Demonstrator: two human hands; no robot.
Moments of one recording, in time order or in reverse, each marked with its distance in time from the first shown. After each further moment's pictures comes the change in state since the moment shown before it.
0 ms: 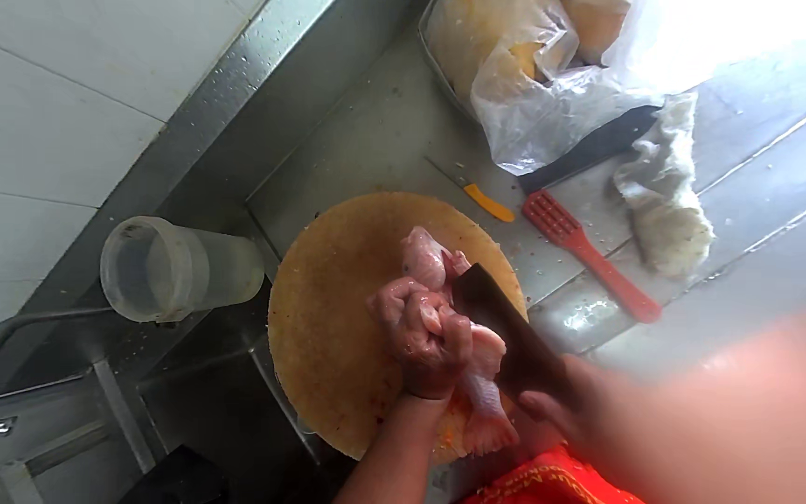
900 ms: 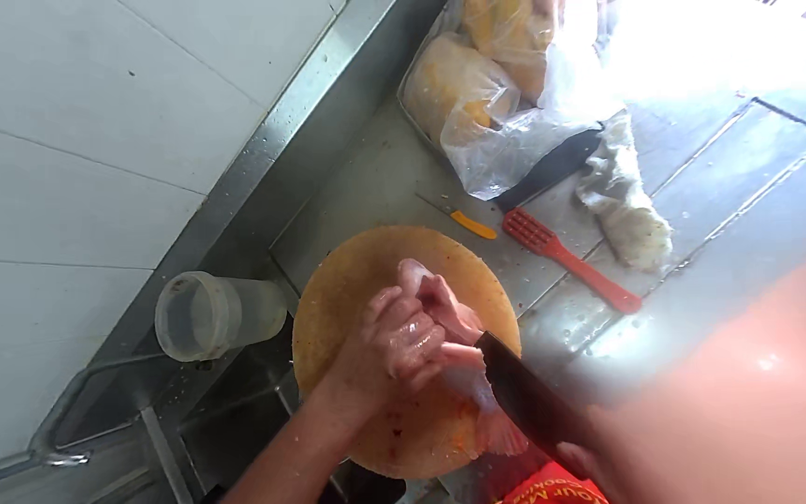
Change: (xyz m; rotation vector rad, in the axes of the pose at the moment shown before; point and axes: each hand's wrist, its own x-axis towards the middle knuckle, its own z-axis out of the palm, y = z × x) left_hand 0.085 -0.002 -0.077 0.314 -0.884 0.826; right_hand -0.067 0.009 -0.011 -0.029 -0.248 0.105
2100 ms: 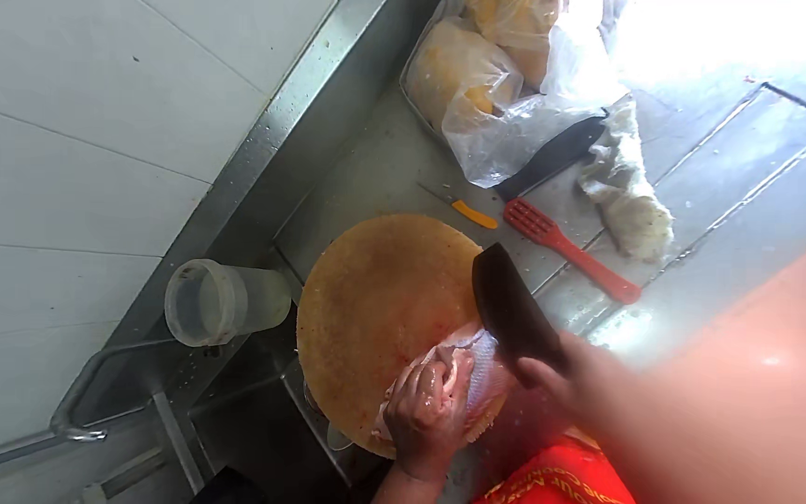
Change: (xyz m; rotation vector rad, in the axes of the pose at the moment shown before) left_hand -0.036 0.125 0.064 0.021 0.386 -0.839; right_hand 0.064 -0.009 0.003 0.219 0.301 0.004
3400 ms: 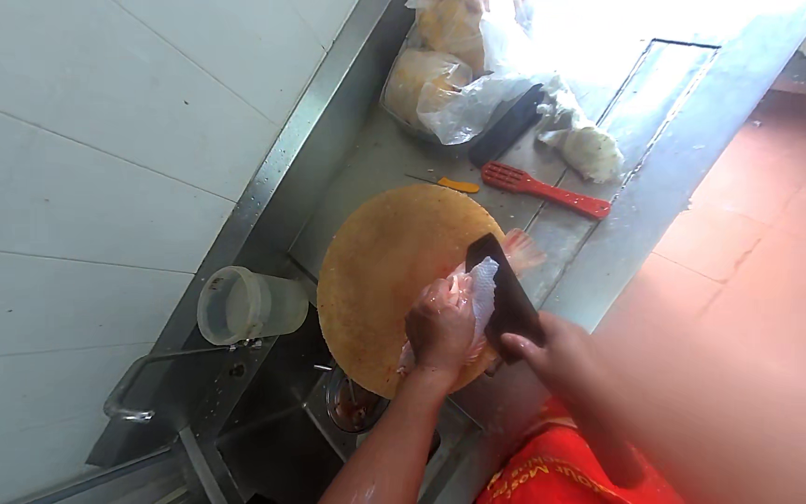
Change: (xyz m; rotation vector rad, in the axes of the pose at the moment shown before) left_hand 0.002 -0.004 -0.023 -0.066 -0.275 -0.012; right_hand -0.084 -0.028 0.099 0.268 0.072 0.174
